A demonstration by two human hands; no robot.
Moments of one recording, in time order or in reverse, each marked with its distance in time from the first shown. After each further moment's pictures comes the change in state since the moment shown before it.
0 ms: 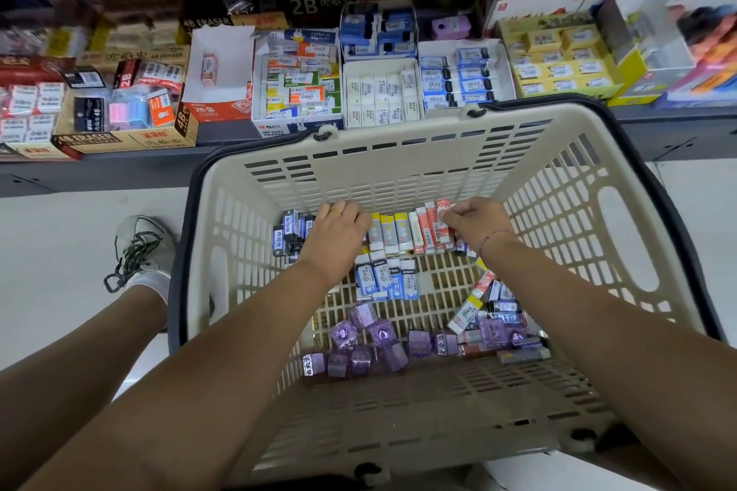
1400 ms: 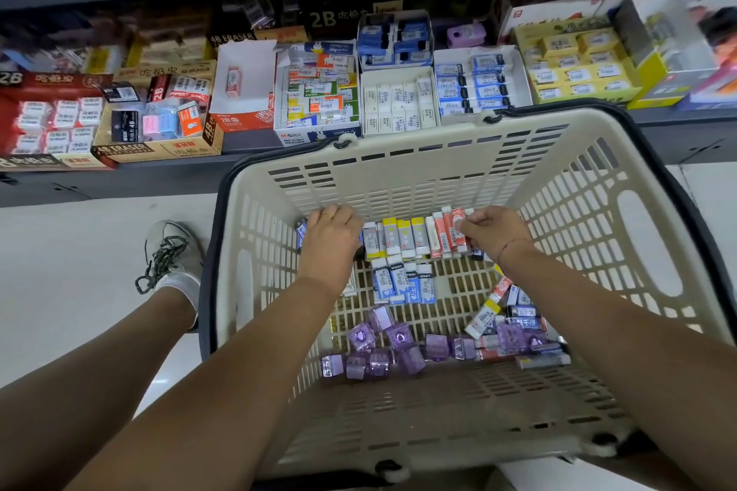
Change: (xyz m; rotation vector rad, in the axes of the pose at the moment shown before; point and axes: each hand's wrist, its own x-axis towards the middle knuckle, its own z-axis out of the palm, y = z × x) left_hand -0.019 -0.016 -0.013 -0.083 0.149 -0.185; right_hand 0.000 0.008 0.002 -0.013 -0.023 -0.018
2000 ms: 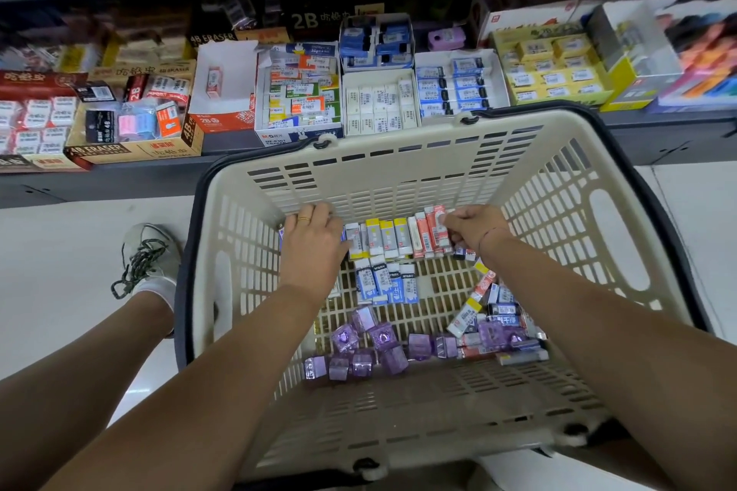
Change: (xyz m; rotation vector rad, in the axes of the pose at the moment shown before) left_hand -0.007 0.008 -0.006 0.012 0.050 -0.071; right_hand 0.011 0.000 -0.004 0.098 -0.044 0.102
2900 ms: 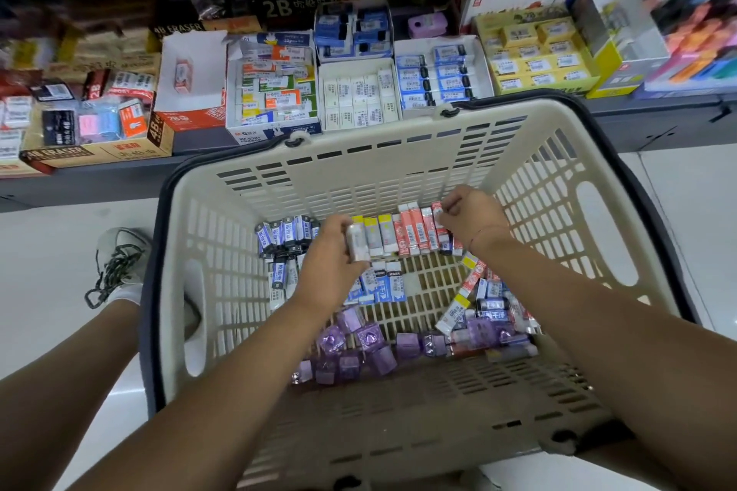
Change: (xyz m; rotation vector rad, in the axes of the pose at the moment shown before) left_hand -0.003 0.043 0.002 -0.962 -0.306 -0.332; right_hand 0.003 -0.001 -0.012 -0.448 0.118 -0.266
